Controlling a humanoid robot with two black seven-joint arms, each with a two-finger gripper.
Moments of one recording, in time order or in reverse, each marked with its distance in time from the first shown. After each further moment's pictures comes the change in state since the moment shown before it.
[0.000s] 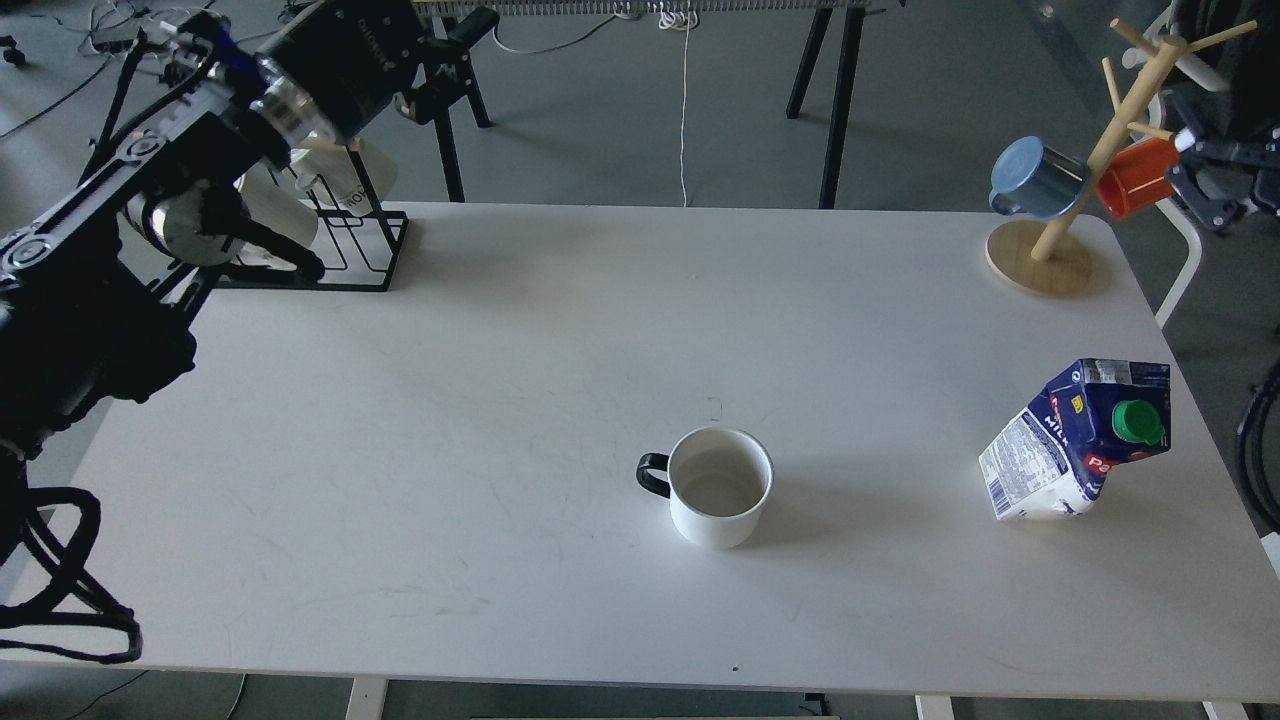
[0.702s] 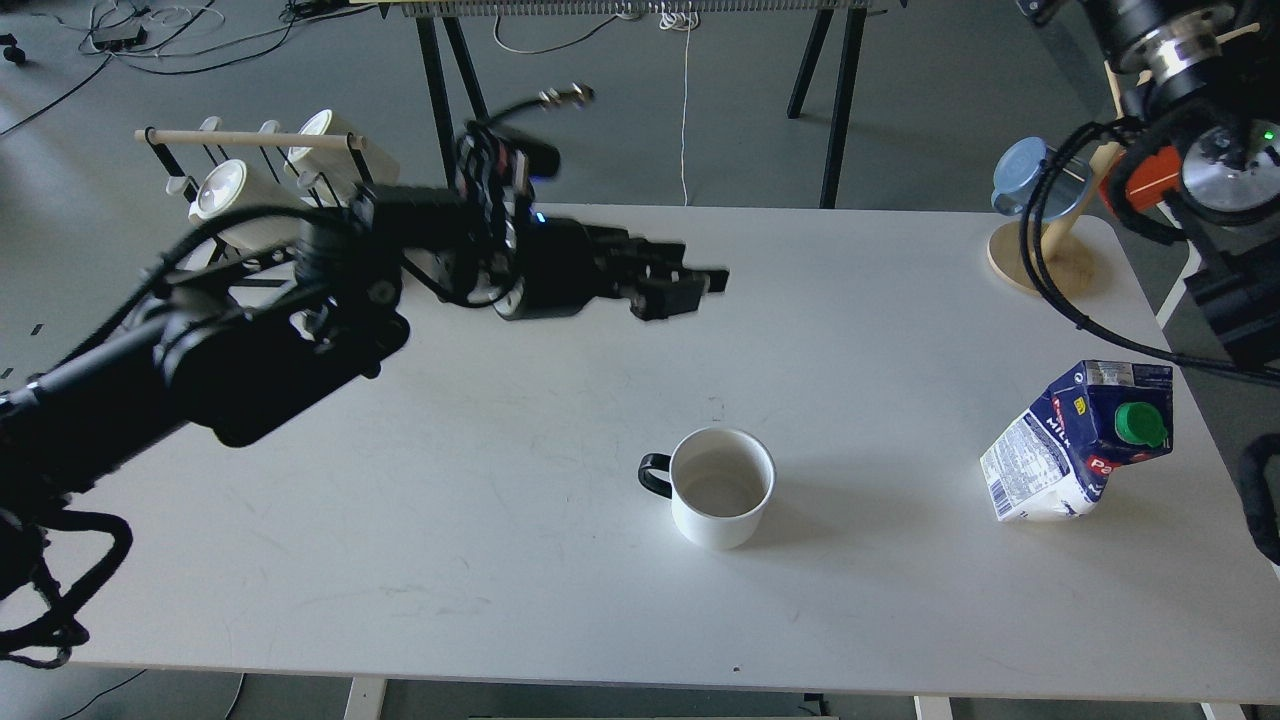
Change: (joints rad) left arm -0.007 -0.011 0.180 -0.509 1.364 0.000 -0.014; right arm 0.773 0.459 -0.242 -0.573 -0.106 0.000 -0.058
